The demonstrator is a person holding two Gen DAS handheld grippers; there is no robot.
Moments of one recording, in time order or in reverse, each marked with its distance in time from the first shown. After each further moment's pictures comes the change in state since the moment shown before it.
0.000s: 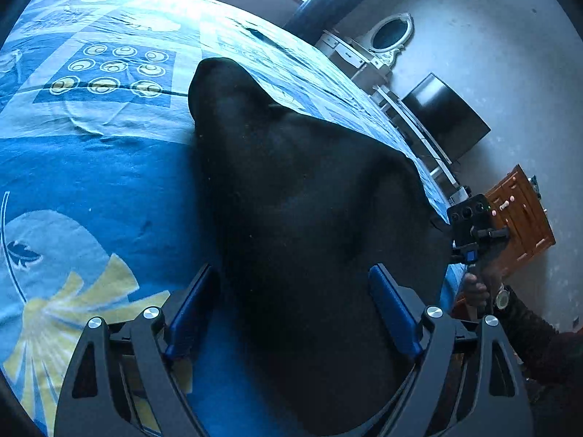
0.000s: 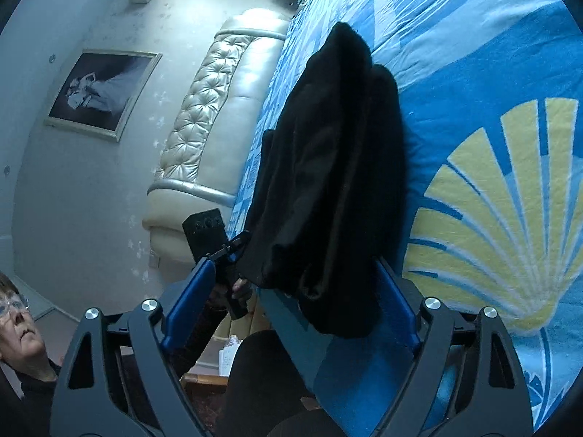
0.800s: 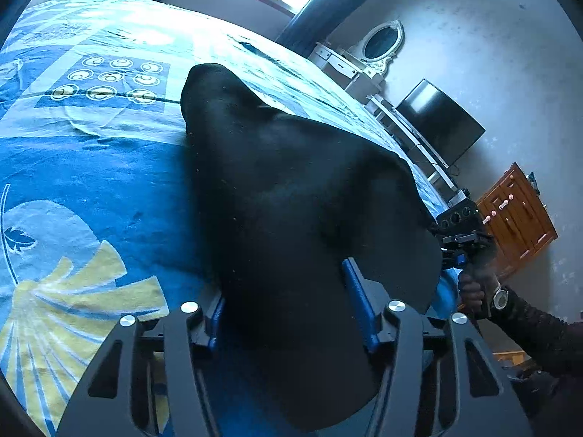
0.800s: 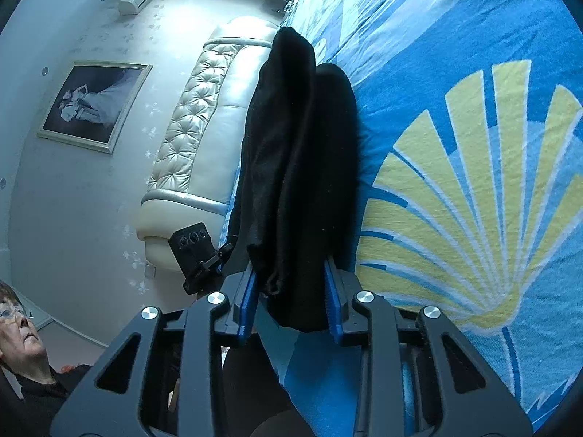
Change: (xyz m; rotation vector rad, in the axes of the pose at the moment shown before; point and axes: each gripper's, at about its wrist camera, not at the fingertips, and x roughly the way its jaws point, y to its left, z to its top) left arm -0.003 -0.013 -0.016 0.052 -0.065 -0.005; right arm -0.006 -0.029 0.000 0.030 -0.022 -0.013
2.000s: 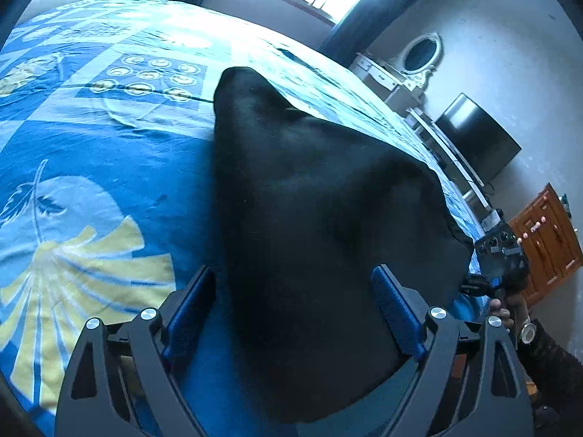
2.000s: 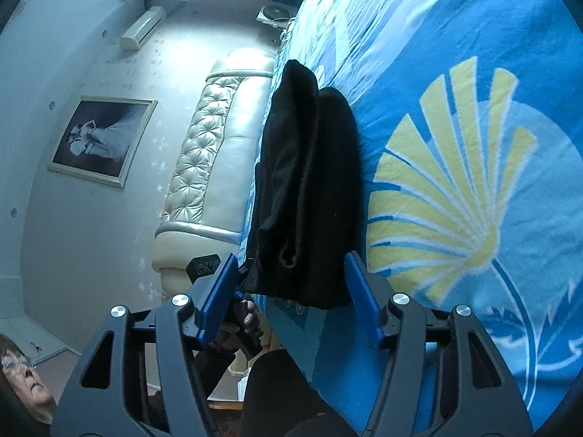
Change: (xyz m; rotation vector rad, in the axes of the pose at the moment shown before) left arm 0.004 -0.009 -0.006 -0.089 -0.037 0.171; right arm -0.035 -0.006 -0.021 0.080 -0.129 0.044
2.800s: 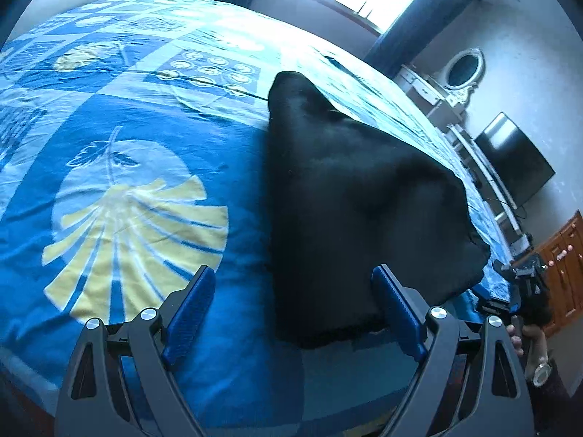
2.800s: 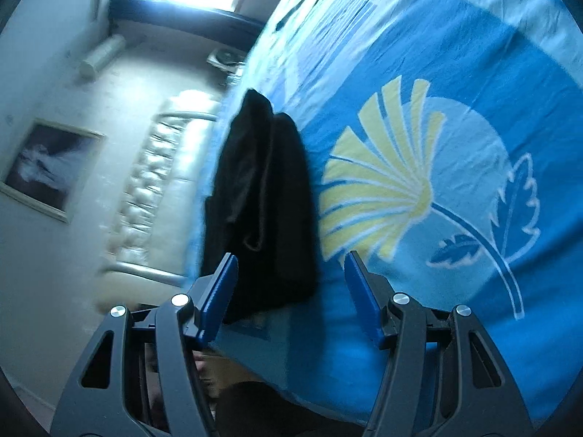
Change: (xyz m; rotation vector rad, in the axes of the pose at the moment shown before) left arm -0.028 -0.001 -0.017 -0.095 -0.028 0.178; right arm -0.006 0.025 -0.023 -0.009 -0.201 -0.326
